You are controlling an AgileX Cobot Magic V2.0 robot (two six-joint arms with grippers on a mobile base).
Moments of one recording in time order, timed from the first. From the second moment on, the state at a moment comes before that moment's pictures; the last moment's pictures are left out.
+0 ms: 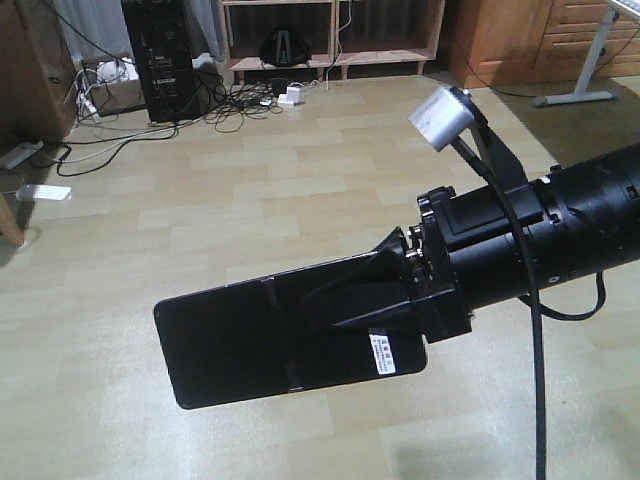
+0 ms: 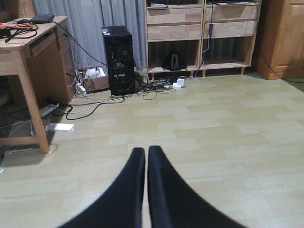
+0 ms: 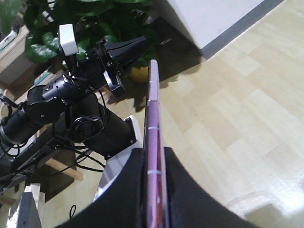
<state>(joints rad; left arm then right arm) 0.06 -0.02 0.03 -0.04 0.20 0.06 0.34 1.34 -1.11 1.14 1.22 -0.93</state>
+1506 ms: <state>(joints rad) 0.06 -0.02 0.03 -0.04 0.20 0.06 0.34 1.34 -1.11 1.14 1.21 -0.93</state>
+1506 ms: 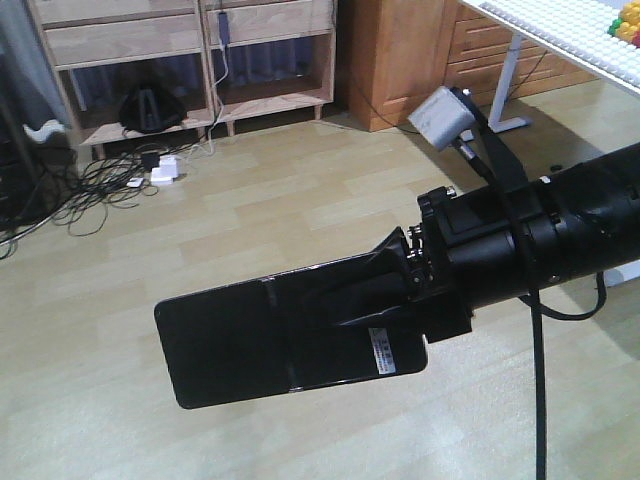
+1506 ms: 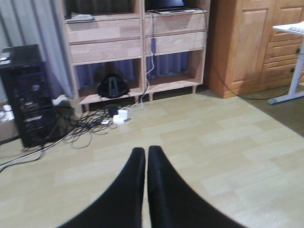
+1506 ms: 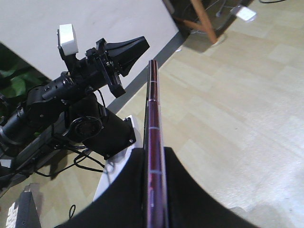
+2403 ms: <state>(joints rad) 0.06 -0.02 0.03 -0.04 0.20 0.06 0.34 1.33 -1.11 1.14 1.21 -0.93</state>
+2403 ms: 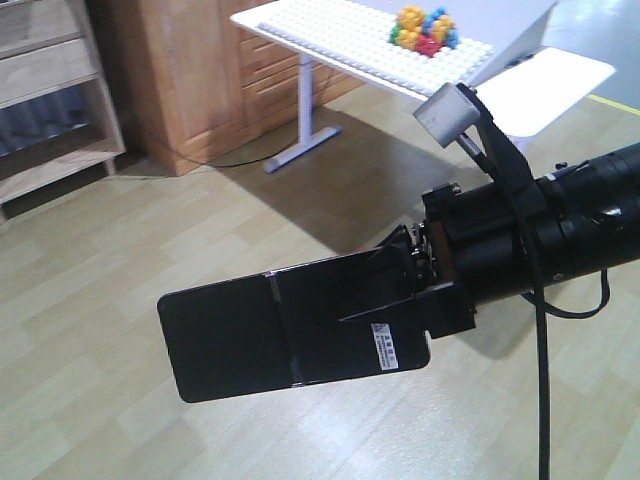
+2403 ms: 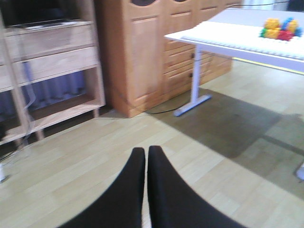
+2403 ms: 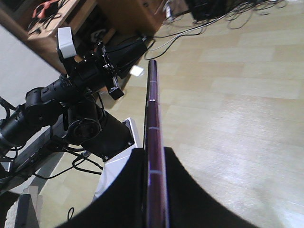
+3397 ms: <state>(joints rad) 0.06 -0.02 0.03 -0.04 0.20 0.06 0.34 1.33 -1.11 1.14 1.21 -0.93</state>
